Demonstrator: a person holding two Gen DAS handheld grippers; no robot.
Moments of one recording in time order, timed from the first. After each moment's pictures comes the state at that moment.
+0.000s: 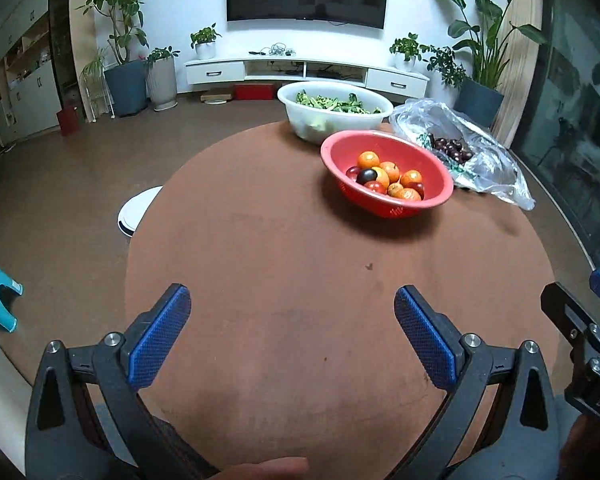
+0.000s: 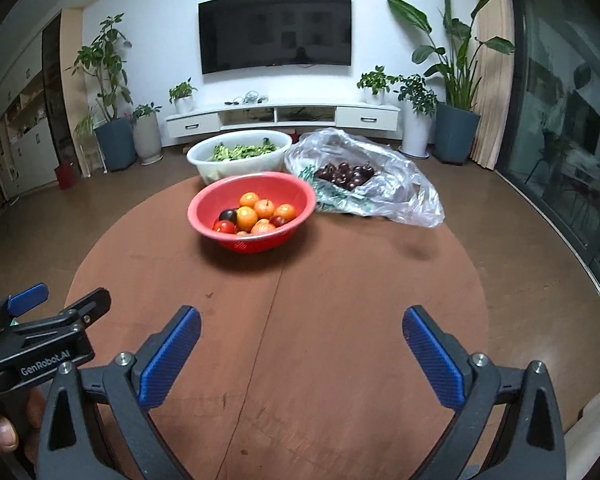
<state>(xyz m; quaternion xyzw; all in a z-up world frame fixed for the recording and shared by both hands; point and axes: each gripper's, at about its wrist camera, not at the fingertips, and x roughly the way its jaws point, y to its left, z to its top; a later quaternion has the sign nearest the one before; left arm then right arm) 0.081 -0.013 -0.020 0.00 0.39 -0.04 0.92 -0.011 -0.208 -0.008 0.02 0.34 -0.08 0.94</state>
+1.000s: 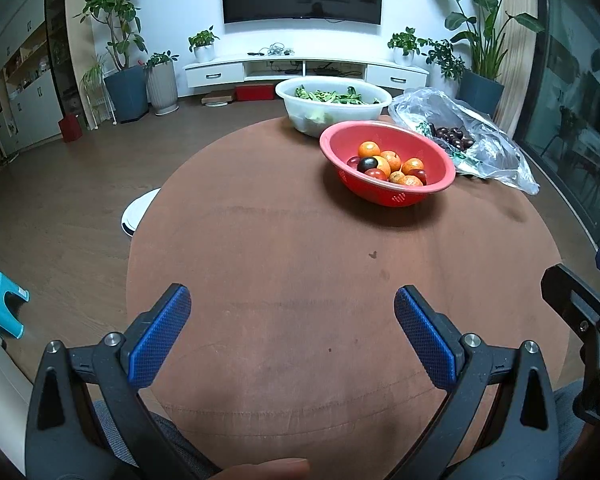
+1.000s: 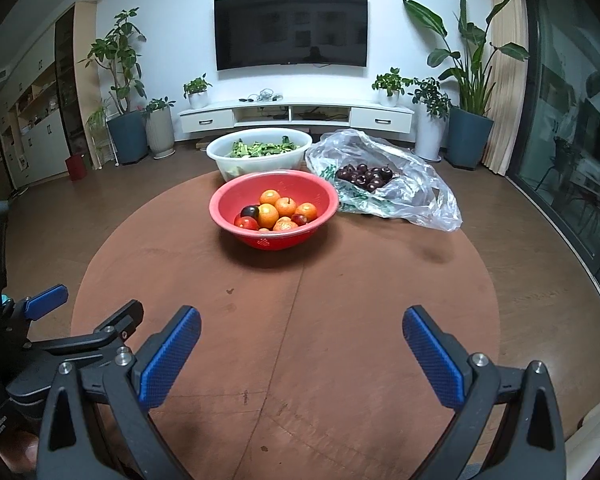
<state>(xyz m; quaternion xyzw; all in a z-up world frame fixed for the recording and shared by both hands) 0.079 -0.021 -0.027 0.02 0.39 -0.04 0.92 -0.009 -0.189 -0.006 0.01 0.34 -0.06 0.94</state>
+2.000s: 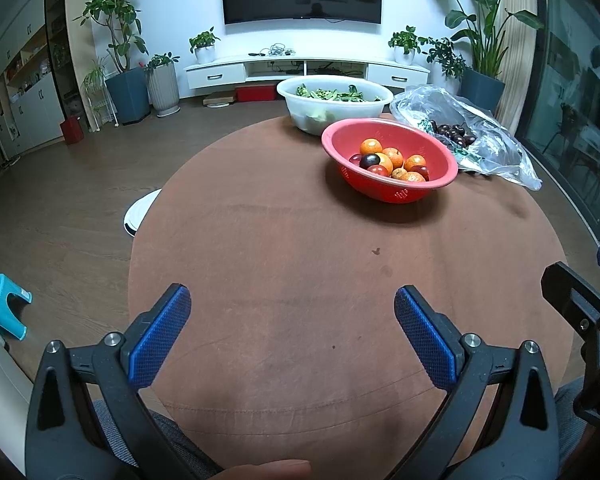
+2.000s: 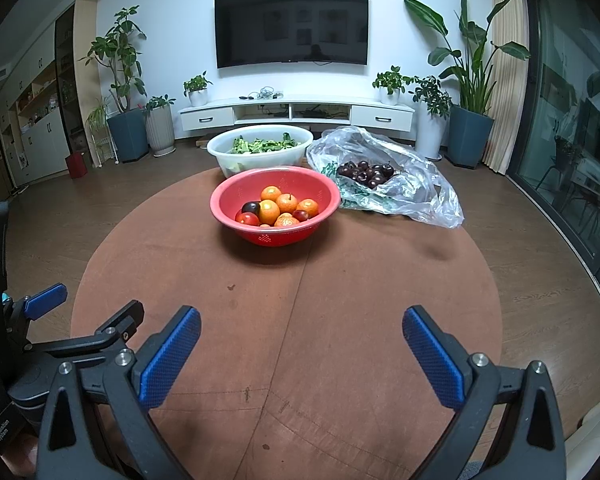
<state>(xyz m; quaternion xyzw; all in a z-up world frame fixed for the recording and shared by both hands) 0.077 -0.020 -0.030 0.02 0.38 -0.04 0.92 -0.009 -0.189 -0.005 0.01 0.34 -0.06 0.94</state>
